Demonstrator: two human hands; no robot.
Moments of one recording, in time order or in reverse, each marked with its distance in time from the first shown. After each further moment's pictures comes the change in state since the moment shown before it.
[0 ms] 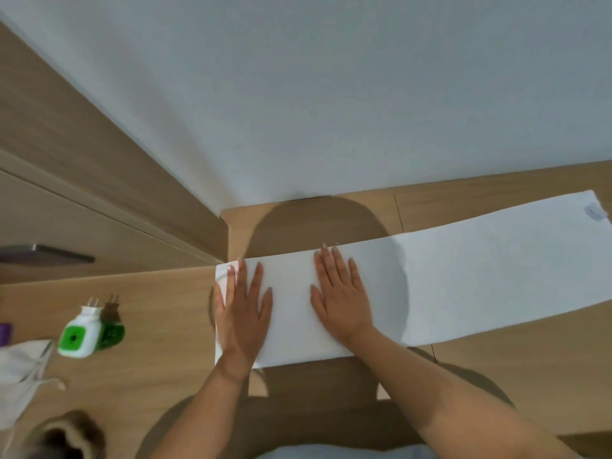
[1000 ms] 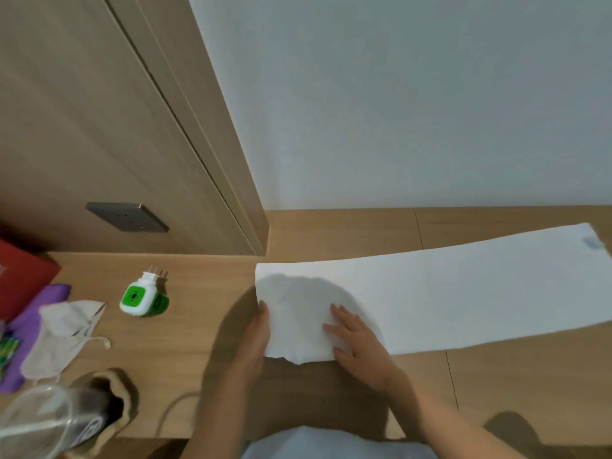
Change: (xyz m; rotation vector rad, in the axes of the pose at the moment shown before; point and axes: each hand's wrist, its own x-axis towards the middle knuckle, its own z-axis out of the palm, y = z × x) left_hand -0.061 0.003 -0.072 -1.348 -0.365 -0.885; right_hand -0.092 -0.032 -0.028 0.399 -0.330 -0.112
